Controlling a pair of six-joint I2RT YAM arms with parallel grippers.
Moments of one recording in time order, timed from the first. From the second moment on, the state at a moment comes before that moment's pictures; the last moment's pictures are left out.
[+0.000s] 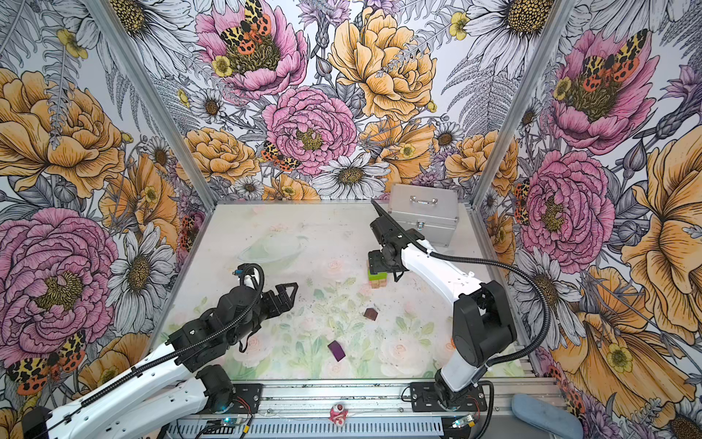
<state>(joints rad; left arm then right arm) -0.82 0.71 0.59 -0.41 -0.32 -0.89 0.45 1.64 1.33 -0.89 0.08 0.32</state>
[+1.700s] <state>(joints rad) -0.75 0.73 0.62 -0.42 -0.33 -0.87 0.44 1.94 1.55 -0.89 0.04 0.29</state>
